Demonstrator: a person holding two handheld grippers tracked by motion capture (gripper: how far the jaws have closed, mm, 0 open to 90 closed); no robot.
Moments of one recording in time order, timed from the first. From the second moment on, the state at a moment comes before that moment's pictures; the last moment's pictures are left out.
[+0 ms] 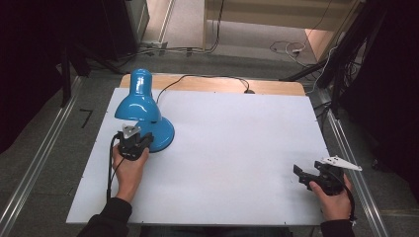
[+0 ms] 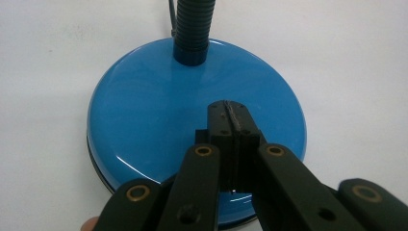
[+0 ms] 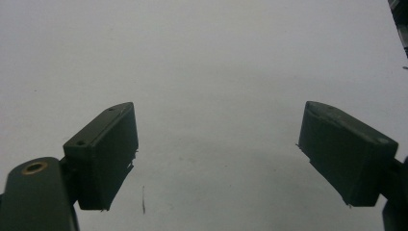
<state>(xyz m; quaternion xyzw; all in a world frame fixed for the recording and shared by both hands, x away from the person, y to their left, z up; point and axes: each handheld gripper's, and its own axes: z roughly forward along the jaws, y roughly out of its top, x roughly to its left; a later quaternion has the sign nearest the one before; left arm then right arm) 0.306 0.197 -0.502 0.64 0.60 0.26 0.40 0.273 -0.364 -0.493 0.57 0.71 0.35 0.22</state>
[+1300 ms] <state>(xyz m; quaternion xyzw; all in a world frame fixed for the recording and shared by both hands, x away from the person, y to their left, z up) 0.302 0.196 -0.505 0.65 0.59 0.28 0.40 0.273 -0.365 -0.493 0.56 0.71 0.35 0.22</state>
